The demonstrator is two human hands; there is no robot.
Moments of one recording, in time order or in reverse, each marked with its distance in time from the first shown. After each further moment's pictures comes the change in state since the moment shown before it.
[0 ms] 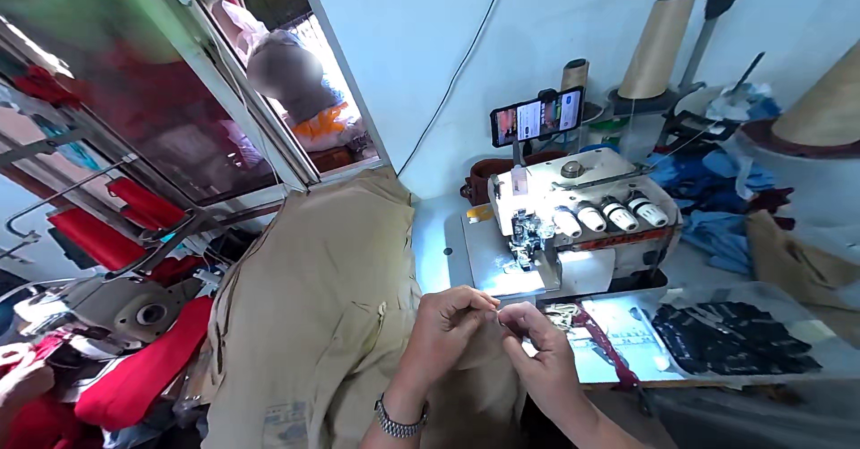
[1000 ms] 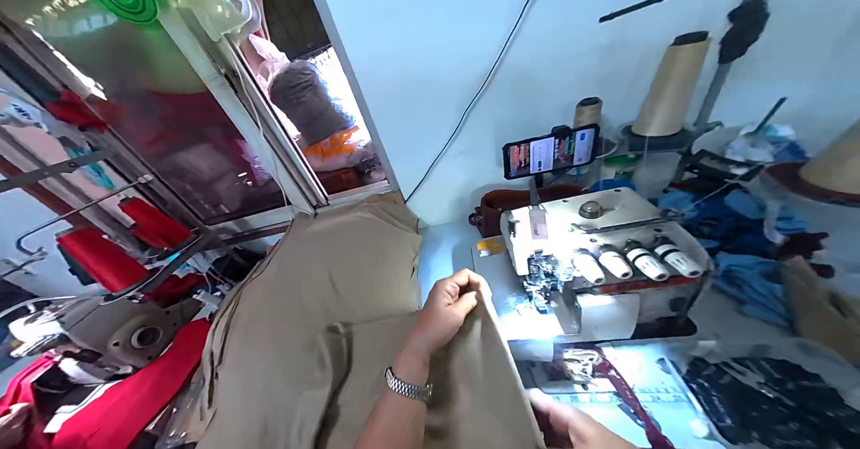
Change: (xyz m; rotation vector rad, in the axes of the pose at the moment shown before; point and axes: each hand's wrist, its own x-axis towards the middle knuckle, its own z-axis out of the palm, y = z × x) left_hand 0.067 -0.054 -0.022 -0.144 -0.061 -0.160; right_hand -0.007 0.020 -0.059 0.389 -0.802 0.578
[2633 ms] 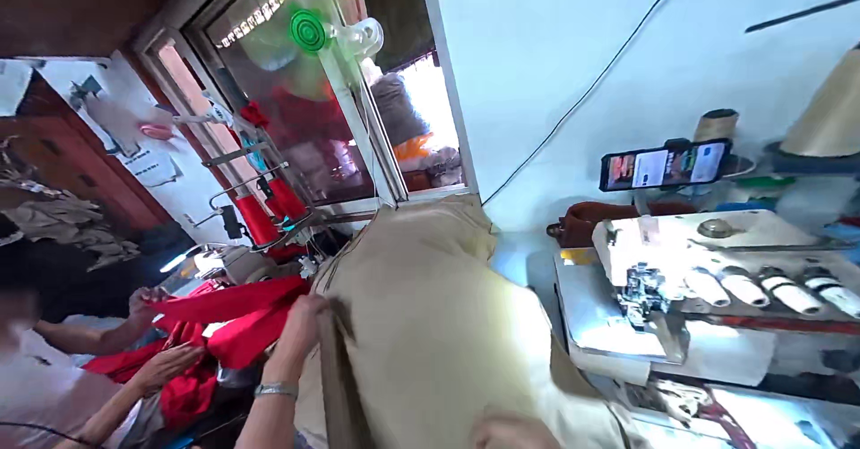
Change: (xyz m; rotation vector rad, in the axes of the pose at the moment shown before) left_hand -0.232 0.049 -0.262 1.118 0.428 -0.615; right_hand 0.060 -0.047 0.137 -0.422 -0.015 -0.474
